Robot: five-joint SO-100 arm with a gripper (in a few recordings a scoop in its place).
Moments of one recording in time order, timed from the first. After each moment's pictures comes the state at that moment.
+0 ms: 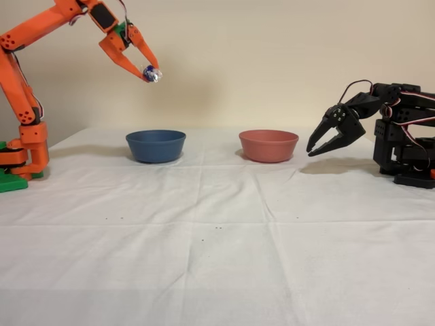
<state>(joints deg) -20.3 107.2 81.6 81.7 -4.0</state>
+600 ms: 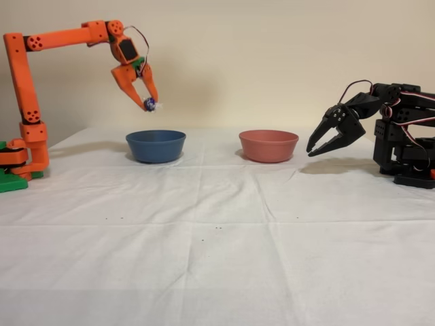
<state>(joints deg) -36.0 94.1 89.3 74.7 1.9</state>
